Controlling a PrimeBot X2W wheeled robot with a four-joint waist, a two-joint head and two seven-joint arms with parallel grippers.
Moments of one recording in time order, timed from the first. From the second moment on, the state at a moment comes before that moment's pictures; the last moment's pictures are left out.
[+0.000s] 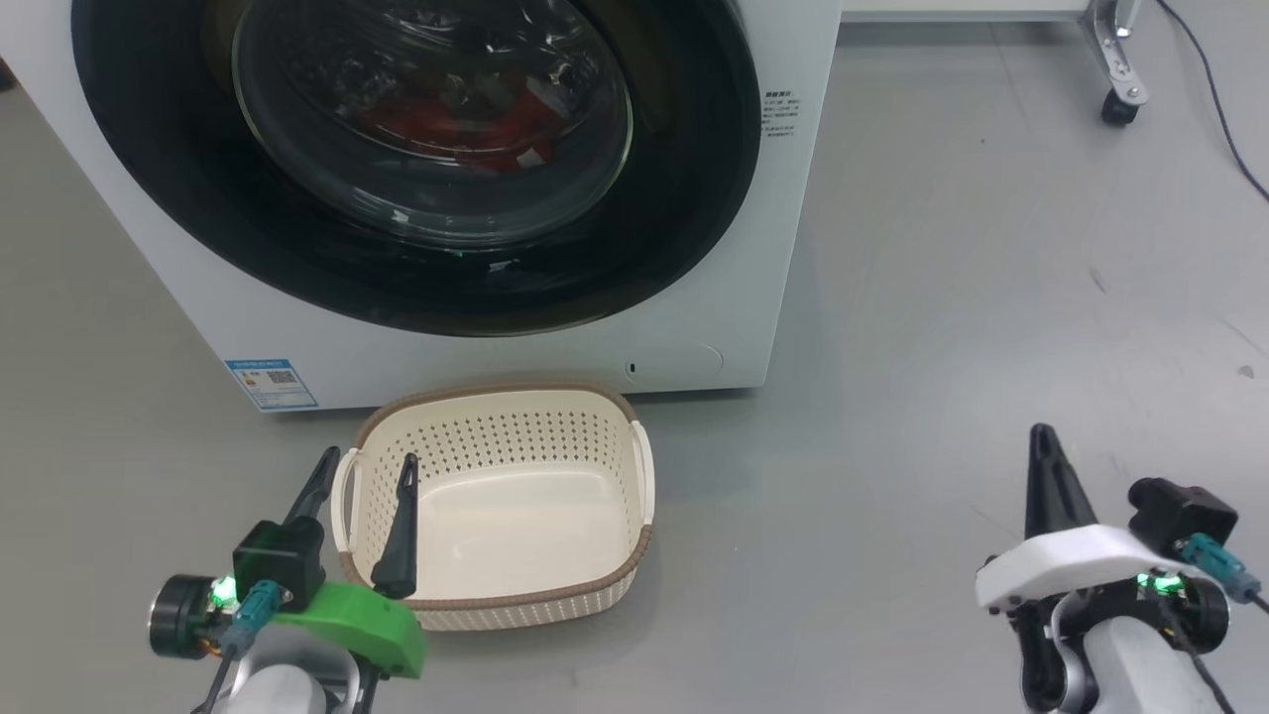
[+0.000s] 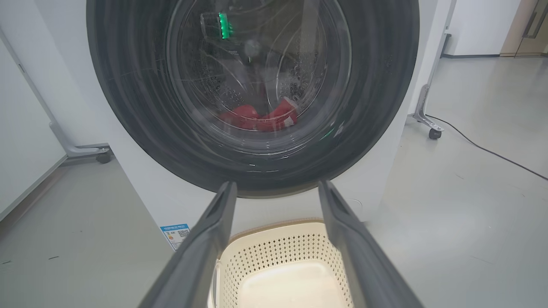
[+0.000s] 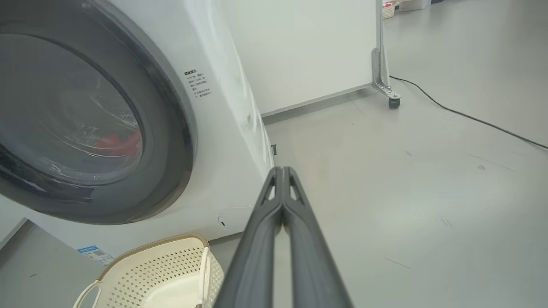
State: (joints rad) left arm -0.15 0.11 -0.30 0.36 -0.35 0.05 -0.25; right arm -0.10 -0.06 0.10 0.38 0.48 0.00 -0.25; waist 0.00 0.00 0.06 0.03
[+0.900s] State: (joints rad) left arm -0.31 0.08 -0.30 0.28 -0.32 0.01 -0.25; right arm -0.60 -0.05 -0.17 0.41 1.31 0.10 0.10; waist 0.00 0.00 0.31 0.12
